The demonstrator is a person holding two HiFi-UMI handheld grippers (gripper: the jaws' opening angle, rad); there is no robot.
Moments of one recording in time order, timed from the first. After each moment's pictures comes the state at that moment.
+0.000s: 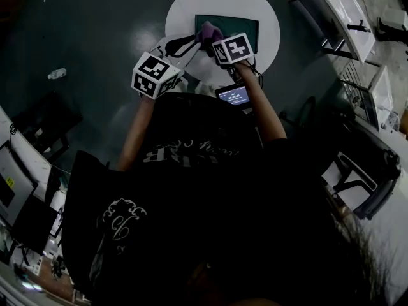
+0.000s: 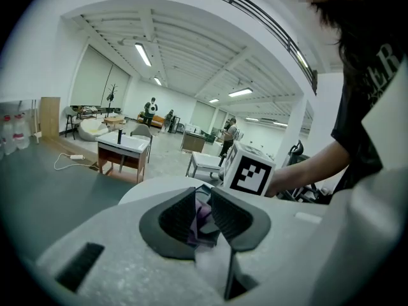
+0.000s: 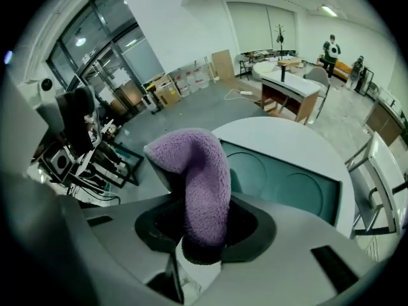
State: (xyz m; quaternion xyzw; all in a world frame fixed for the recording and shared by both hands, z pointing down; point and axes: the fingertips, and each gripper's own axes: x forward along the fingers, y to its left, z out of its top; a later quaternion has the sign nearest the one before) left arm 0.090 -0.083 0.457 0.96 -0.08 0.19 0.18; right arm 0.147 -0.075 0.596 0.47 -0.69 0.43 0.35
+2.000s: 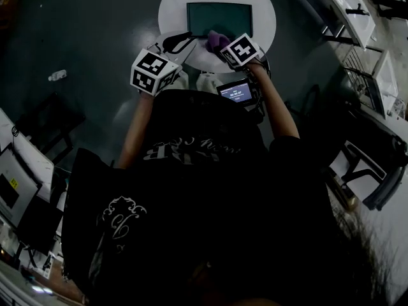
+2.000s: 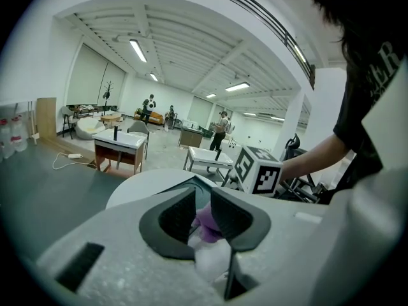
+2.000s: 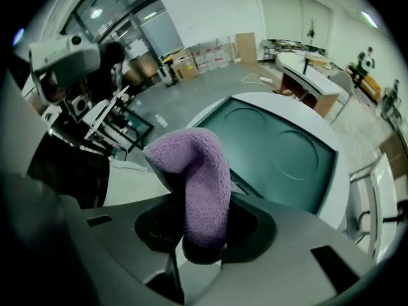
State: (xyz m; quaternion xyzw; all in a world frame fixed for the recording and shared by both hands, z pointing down) left arm 0.092 -0.044 0.469 0.96 -0.07 0.22 0.17; right arm 0.164 0.014 0.615 0.38 -0.71 0.40 0.44
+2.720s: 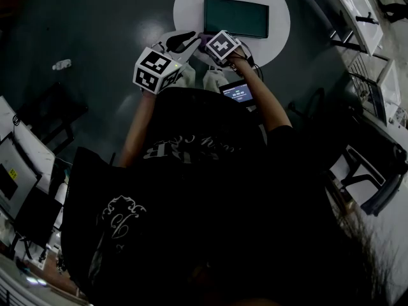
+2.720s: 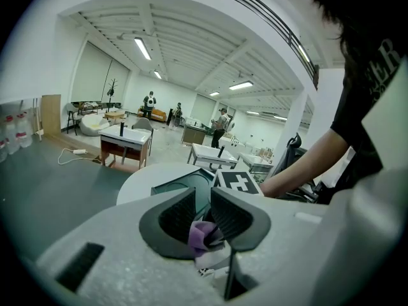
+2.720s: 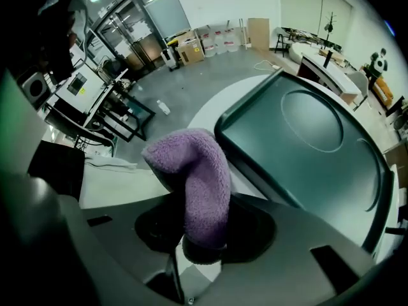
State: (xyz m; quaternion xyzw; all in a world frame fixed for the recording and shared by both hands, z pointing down) left arm 0.050 -0.051 0.479 0.95 -0.08 0.22 0.18; right arm 0.082 -0.008 0.679 0.33 -0.70 0.40 0.49
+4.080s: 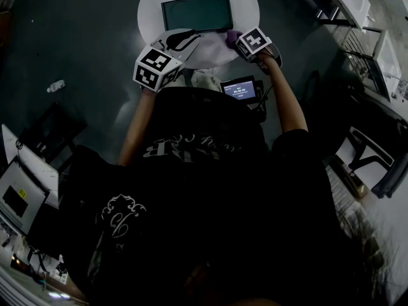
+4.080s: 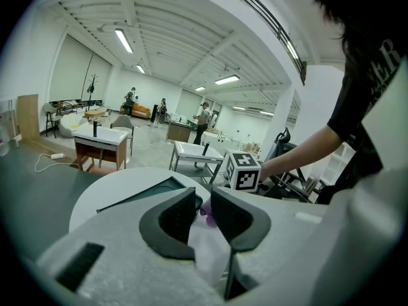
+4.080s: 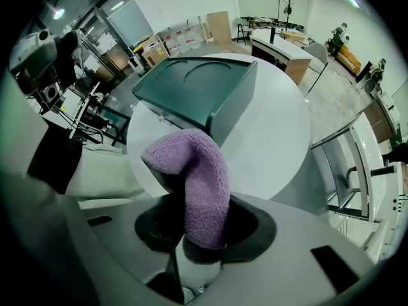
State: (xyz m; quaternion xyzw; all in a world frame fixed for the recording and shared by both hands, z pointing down) left arm 0.172 0.002 0.481 0.96 -0.01 0.24 0.16; right arm 0.301 0.094 0.668 0.41 -0.62 0.47 0.47
